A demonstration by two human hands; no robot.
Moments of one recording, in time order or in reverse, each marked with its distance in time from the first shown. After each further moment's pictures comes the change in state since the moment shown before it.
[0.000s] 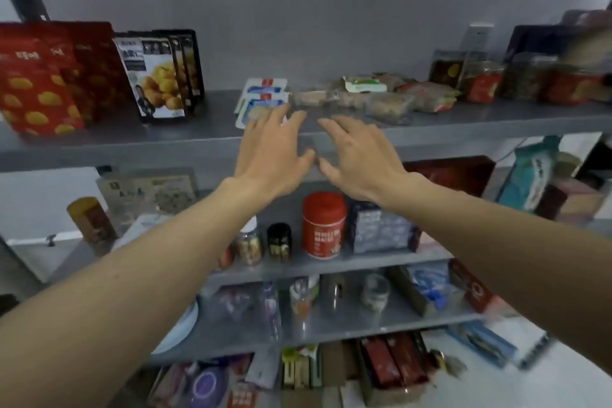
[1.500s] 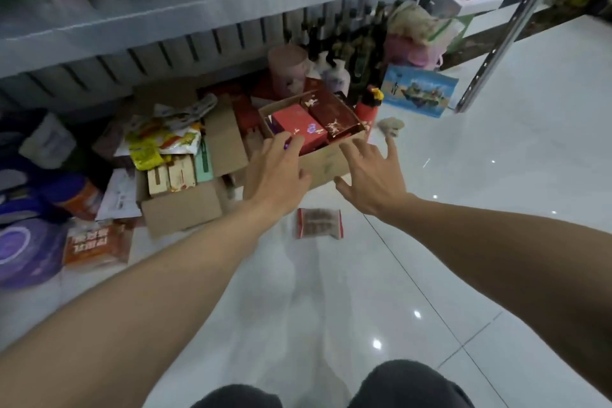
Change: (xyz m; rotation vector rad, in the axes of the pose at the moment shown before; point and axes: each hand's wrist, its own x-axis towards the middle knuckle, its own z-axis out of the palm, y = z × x) left_hand -0.507 0.102 0.715 -0.253 -0.502 0.146; right_hand -0.649 0.114 0.609 -0.184 -0.500 0.499
